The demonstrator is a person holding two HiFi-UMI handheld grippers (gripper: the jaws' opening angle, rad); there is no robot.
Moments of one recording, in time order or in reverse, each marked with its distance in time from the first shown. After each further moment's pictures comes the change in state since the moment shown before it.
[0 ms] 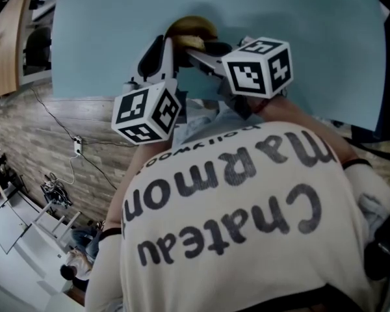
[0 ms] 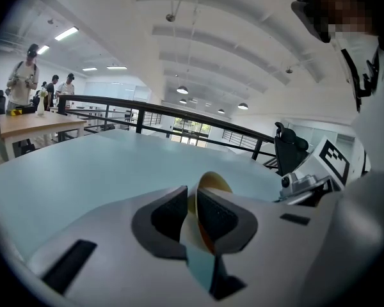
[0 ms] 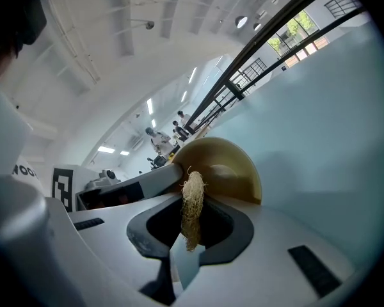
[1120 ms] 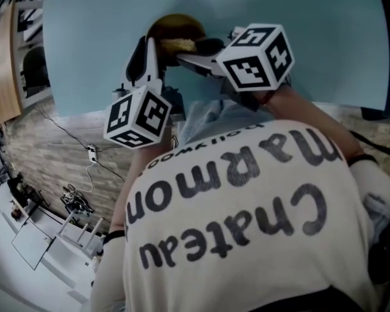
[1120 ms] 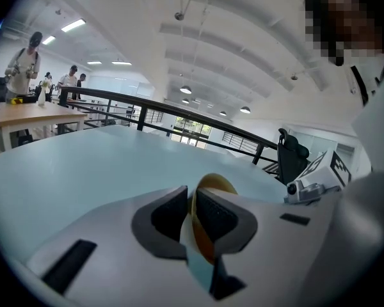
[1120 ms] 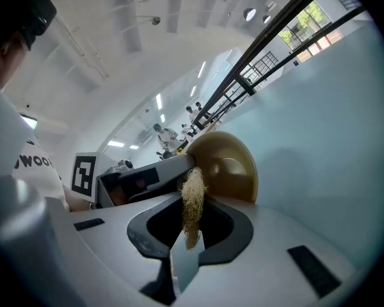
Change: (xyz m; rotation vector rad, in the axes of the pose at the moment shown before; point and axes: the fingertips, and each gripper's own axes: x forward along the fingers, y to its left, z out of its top) left arm 0.014 0.021 0.016 -0.055 -0.006 -0.019; right arm 0.008 0.011 0.007 -0.041 0.048 0.092
